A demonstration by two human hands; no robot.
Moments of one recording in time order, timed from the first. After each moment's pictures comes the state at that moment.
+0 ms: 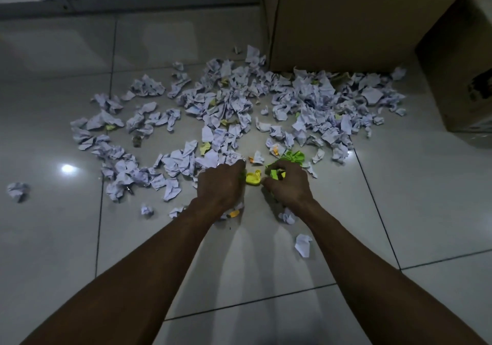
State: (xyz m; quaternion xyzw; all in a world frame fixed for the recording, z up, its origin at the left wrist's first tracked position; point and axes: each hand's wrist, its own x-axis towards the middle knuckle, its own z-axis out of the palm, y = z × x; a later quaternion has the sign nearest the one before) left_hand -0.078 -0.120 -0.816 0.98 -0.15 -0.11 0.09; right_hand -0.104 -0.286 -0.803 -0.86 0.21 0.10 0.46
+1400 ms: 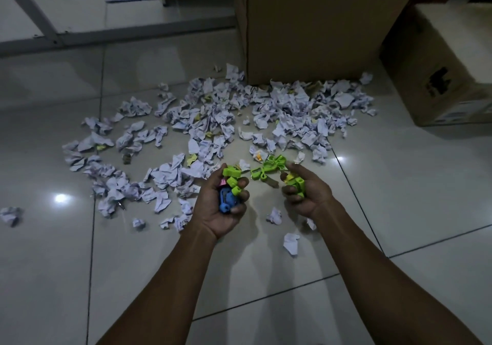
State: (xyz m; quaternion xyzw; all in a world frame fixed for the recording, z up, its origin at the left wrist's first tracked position) left_hand -0.116 -0.145 -0.763 0.26 0.21 -0.38 0.86; right_hand -0.124 -0.341 -0.786 -0.38 0.39 0.16 0.83
